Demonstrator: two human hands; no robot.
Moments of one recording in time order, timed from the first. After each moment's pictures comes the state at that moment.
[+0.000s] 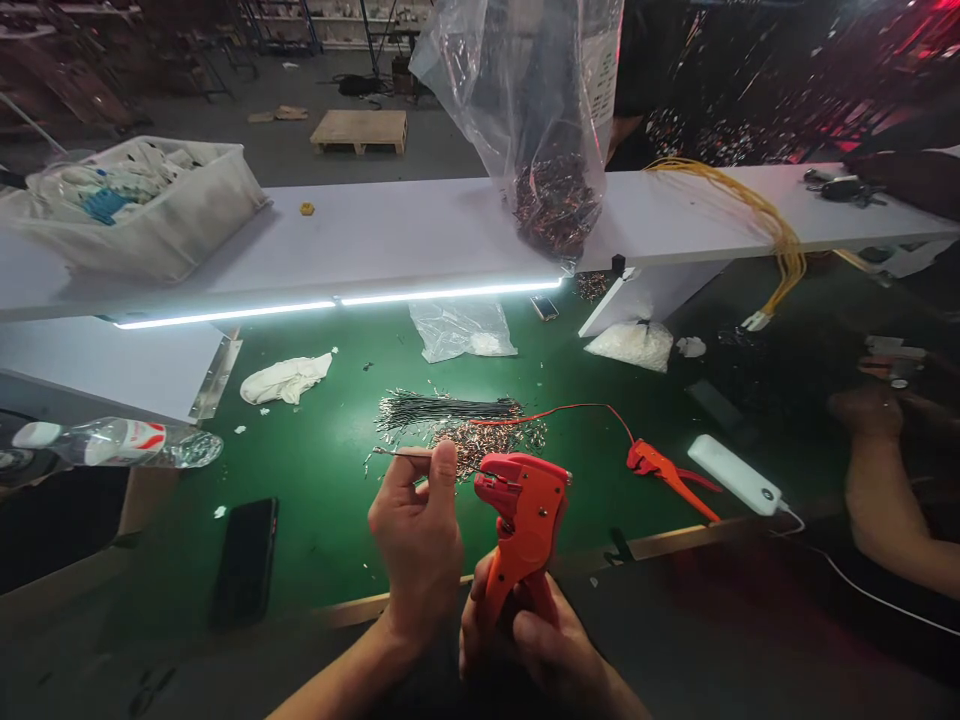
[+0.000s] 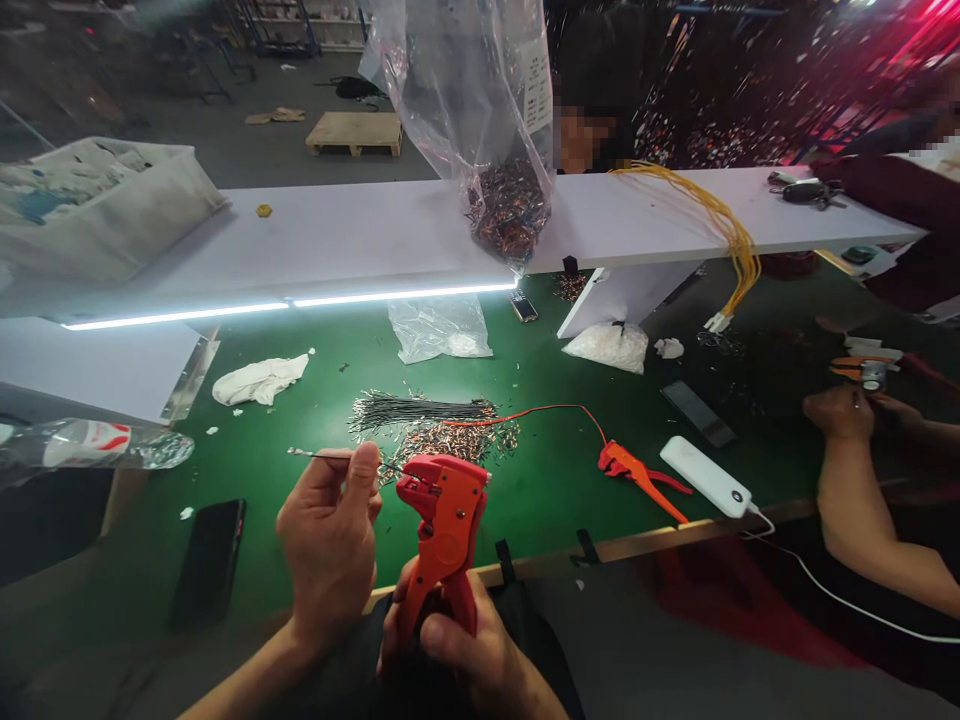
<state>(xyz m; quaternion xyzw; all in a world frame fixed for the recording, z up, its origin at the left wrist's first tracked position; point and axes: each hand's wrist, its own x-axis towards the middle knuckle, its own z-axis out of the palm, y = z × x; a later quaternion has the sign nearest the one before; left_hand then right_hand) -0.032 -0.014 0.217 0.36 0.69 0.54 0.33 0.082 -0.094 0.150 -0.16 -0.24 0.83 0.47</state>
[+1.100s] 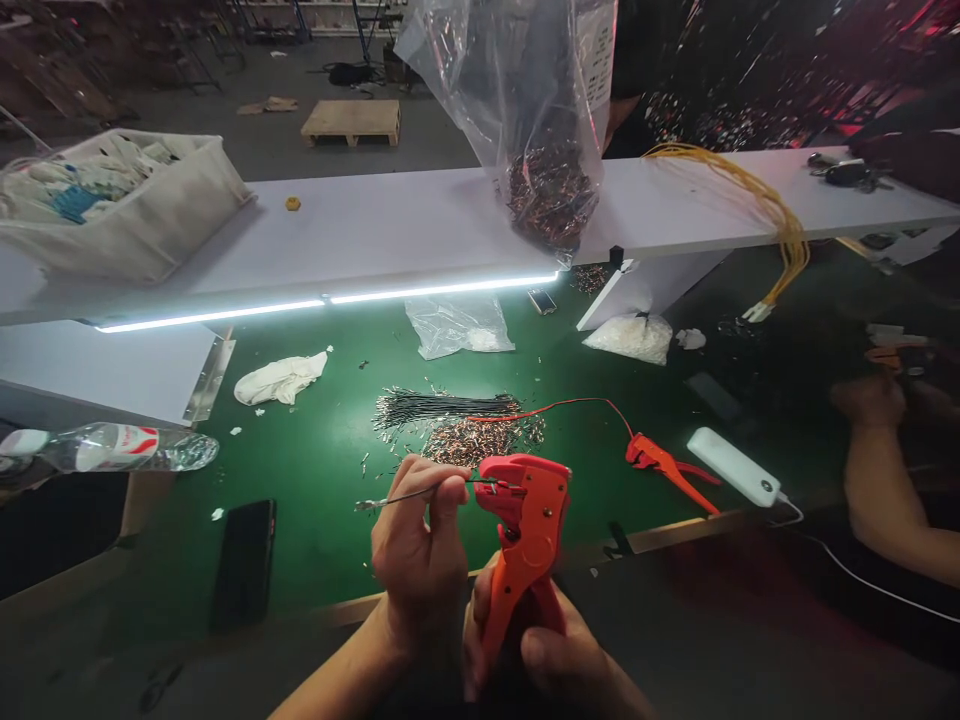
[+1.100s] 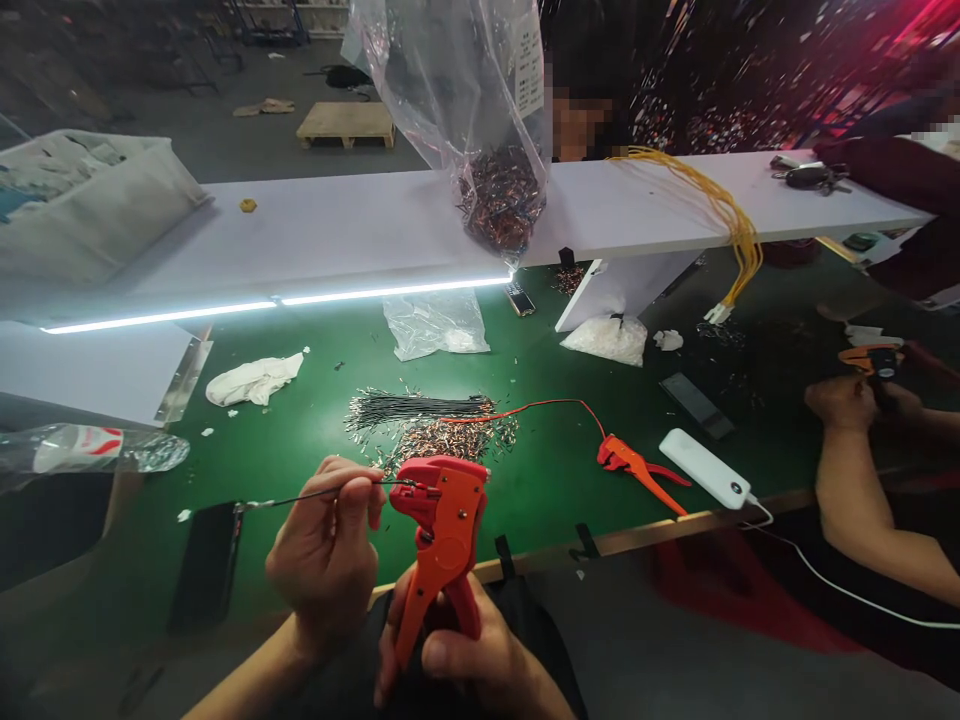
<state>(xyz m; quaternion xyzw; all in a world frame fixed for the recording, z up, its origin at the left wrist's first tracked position) -0.037 -0.017 0.204 0.57 0.50 0.61 0.22 0.085 -0.092 0.149 -0.16 -0.24 0.86 0.43</state>
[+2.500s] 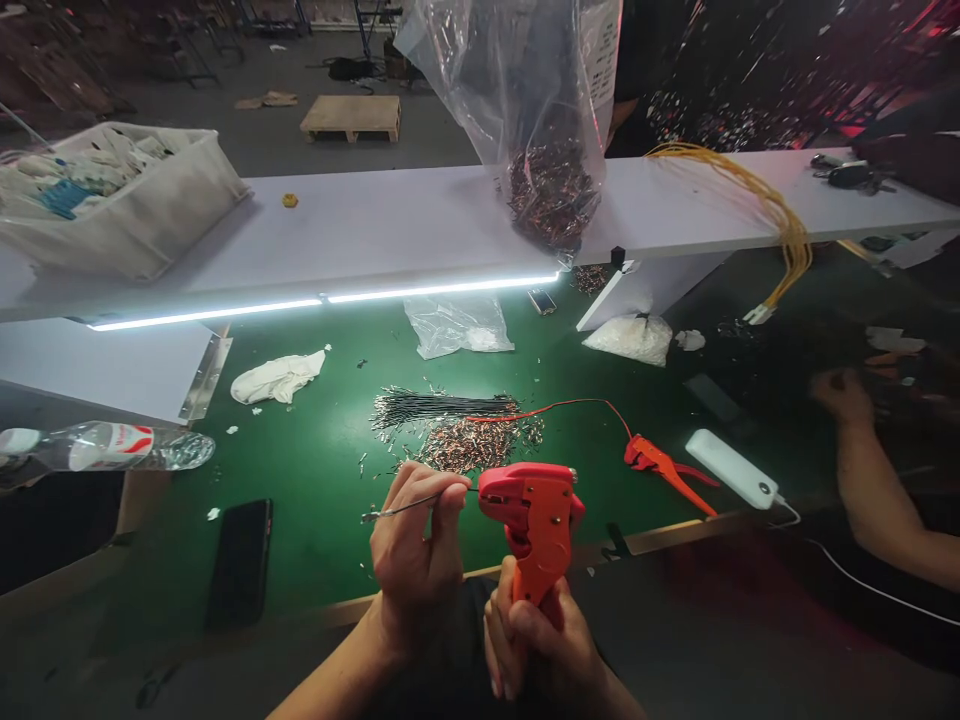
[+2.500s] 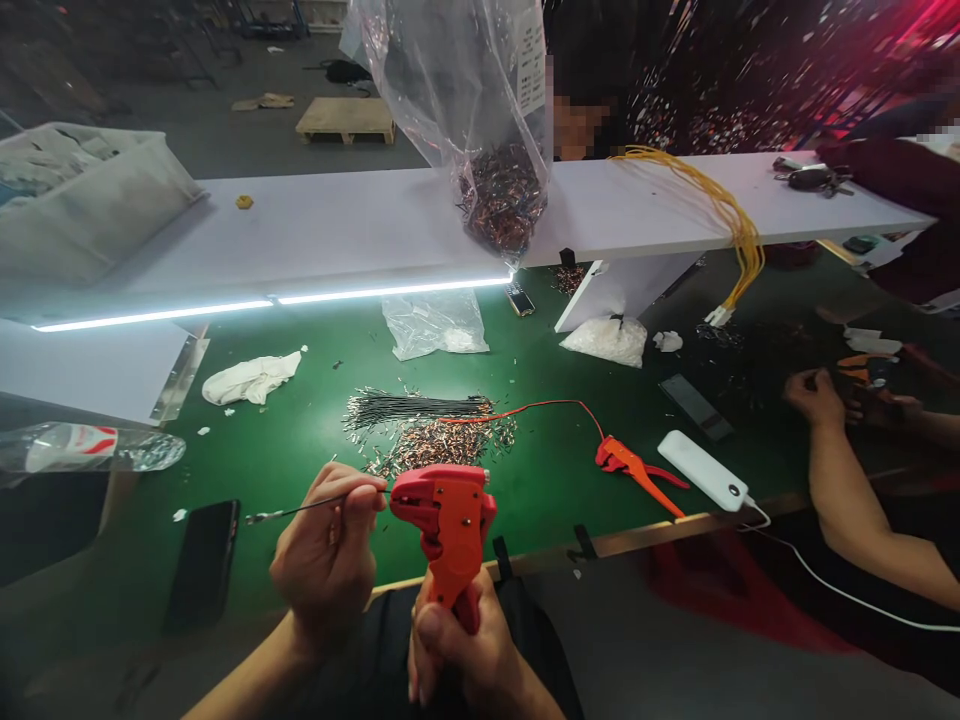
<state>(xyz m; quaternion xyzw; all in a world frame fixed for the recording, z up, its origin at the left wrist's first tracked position) -0.043 -0.019 0.196 0.59 0.52 0.58 0.22 0.079 -0.095 0.139 -0.23 -0.25 0.80 0.50</state>
